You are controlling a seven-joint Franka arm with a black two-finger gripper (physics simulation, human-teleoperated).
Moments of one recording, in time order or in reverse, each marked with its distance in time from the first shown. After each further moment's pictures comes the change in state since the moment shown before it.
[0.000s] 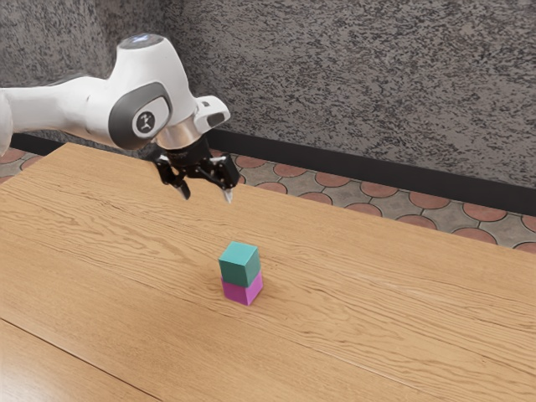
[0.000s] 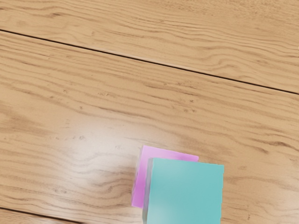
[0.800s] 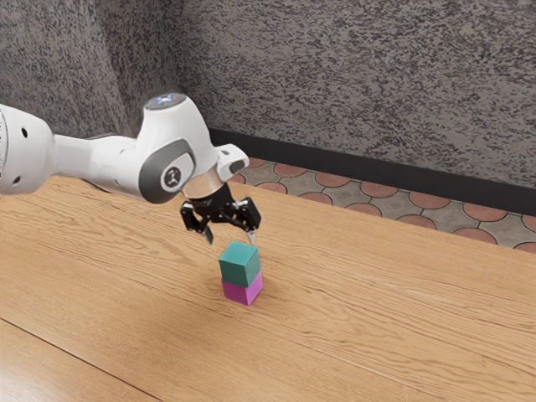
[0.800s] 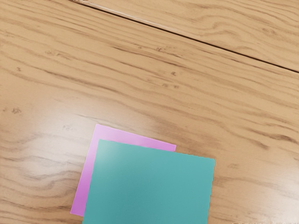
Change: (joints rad) arm -0.015 0.109 -0.032 -0.126 -0.083 0.236 -0.049
